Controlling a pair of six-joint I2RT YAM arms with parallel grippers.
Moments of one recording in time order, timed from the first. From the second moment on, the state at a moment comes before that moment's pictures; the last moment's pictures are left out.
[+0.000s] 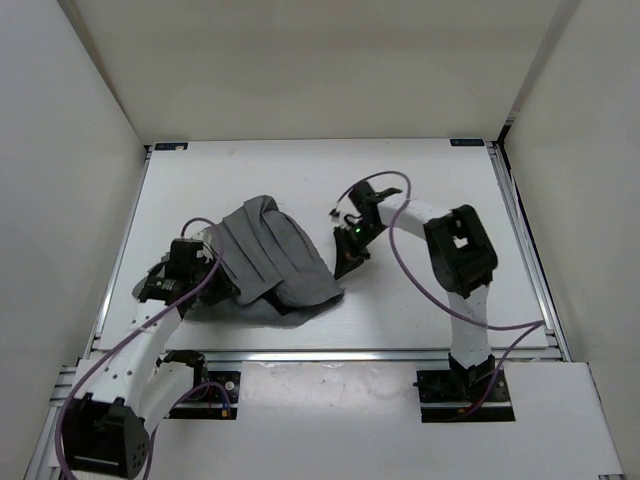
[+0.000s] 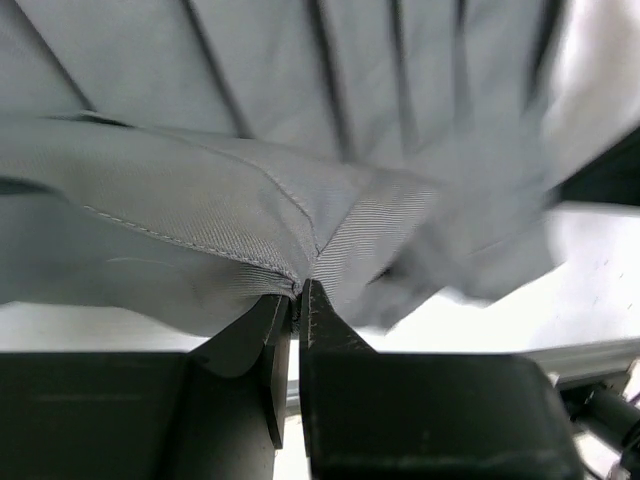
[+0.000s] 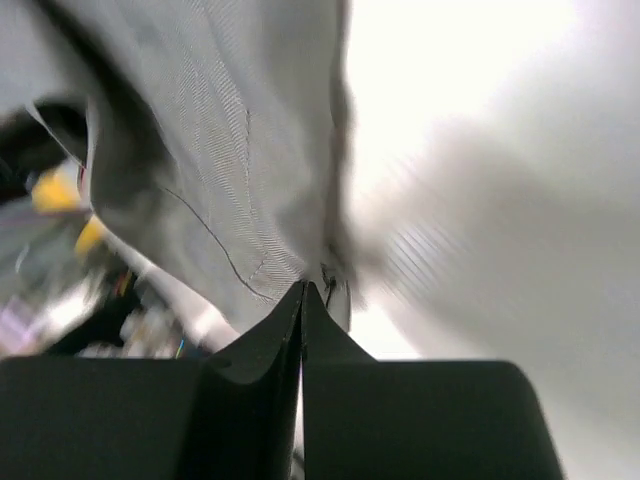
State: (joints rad) left arm -0.15 0.83 0.58 -0.66 0.17 -0.57; right arm 0.57 2.14 1.46 -0.79 -0.79 0.17
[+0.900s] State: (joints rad) left arm -0.40 1.59 1.04 -0.41 0.16 -0.43; right arm 0.37 1.76 1.06 -0.87 -0.51 0.22
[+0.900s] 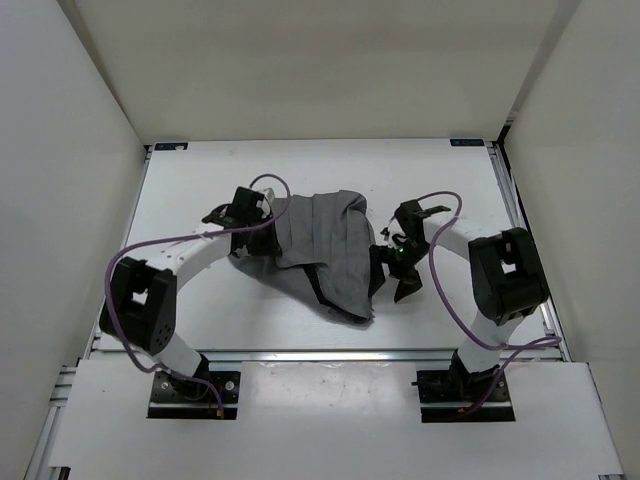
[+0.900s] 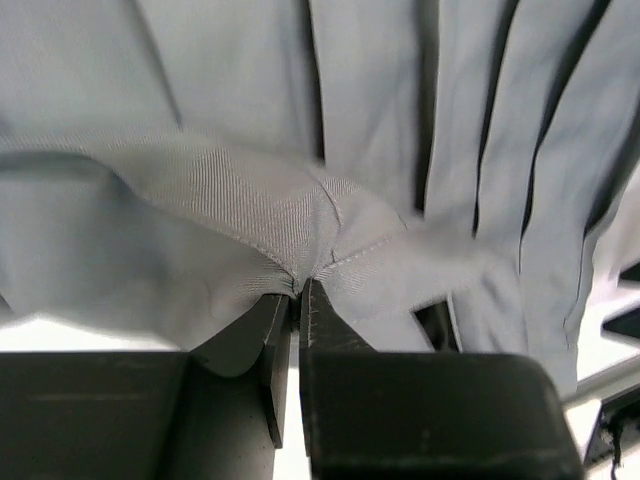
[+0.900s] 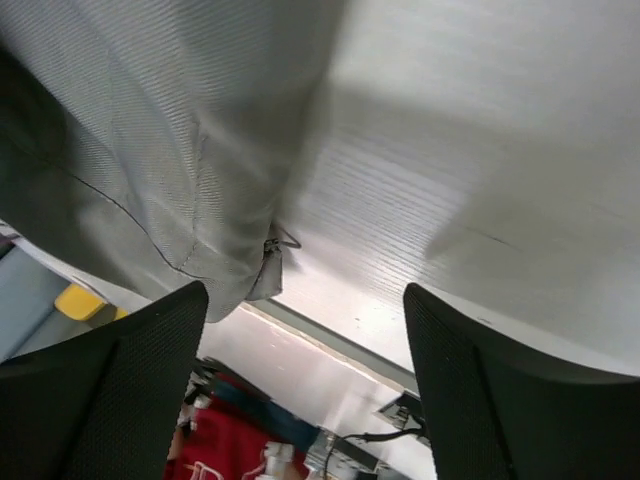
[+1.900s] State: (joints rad) left arm -0.28 1.27 0.79 -0.50 0.28 -0.46; right arm 0.40 1.70 0.87 -0.59 -0.55 0.59
